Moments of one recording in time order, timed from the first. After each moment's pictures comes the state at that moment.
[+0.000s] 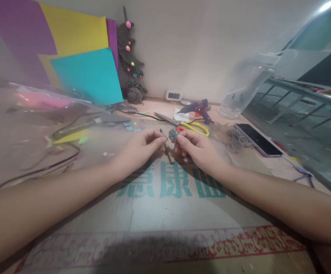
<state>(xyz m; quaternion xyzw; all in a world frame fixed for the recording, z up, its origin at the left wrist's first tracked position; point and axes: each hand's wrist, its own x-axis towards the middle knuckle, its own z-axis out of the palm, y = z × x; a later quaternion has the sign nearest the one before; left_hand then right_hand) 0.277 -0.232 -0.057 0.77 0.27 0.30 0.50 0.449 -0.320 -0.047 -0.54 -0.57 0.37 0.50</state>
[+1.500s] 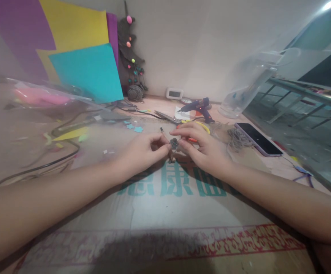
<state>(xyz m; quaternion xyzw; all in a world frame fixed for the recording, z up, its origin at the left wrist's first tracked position) 0.274 -0.241 -0.054 0.83 0.24 0.27 0.43 0.464 -0.323 -0.043 -0.50 -0.77 0.02 0.39</state>
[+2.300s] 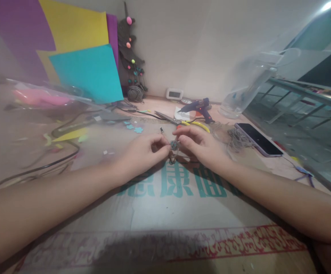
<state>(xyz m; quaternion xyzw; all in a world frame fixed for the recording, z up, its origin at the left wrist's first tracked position) 0.274 -0.242 -0.052 0.85 0.25 0.26 0.39 0.464 -0.316 -0.044 -0.57 -0.65 0.22 0.45</state>
